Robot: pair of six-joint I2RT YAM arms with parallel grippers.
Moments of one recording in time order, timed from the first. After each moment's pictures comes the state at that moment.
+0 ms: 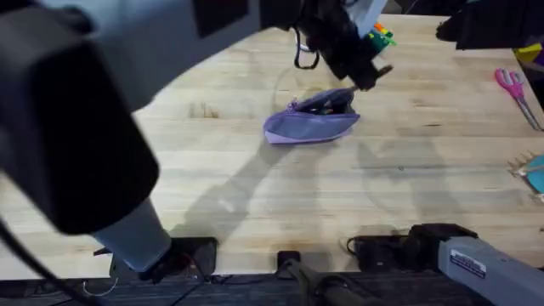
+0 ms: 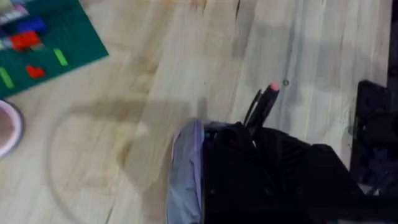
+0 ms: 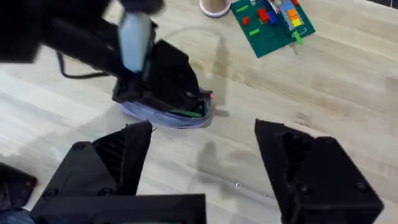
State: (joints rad) left arm -0.68 1.90 1.68 -0.73 0.59 0.34; right arm -0.01 1.12 1.69 -1.37 -0.27 -0.23
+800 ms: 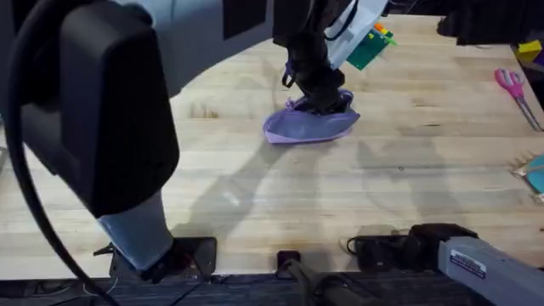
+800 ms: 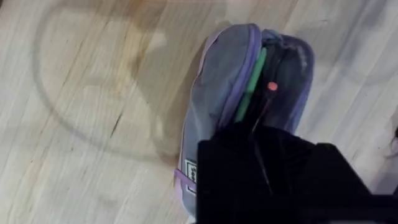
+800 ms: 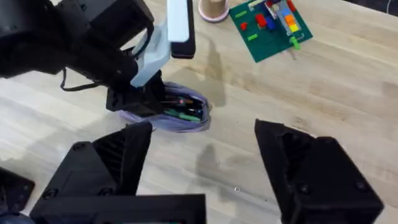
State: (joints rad) left arm -0.67 1.96 1.68 -1.00 0.32 0.35; right arm -0.01 1.12 1.69 -1.35 -0.27 -0.23
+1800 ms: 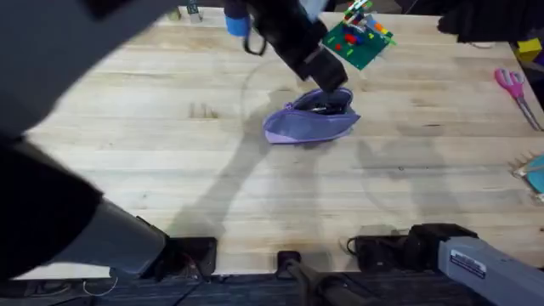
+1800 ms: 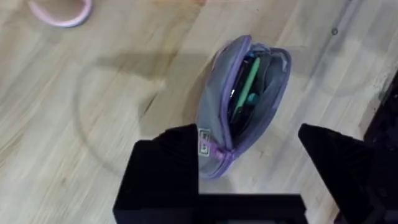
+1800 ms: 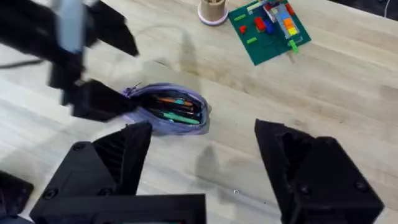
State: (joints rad) left arm -0.54 1.75 1.68 -1.05 0.41 0.35; right arm -0.01 1.12 1.69 -1.34 -0.27 -0.23
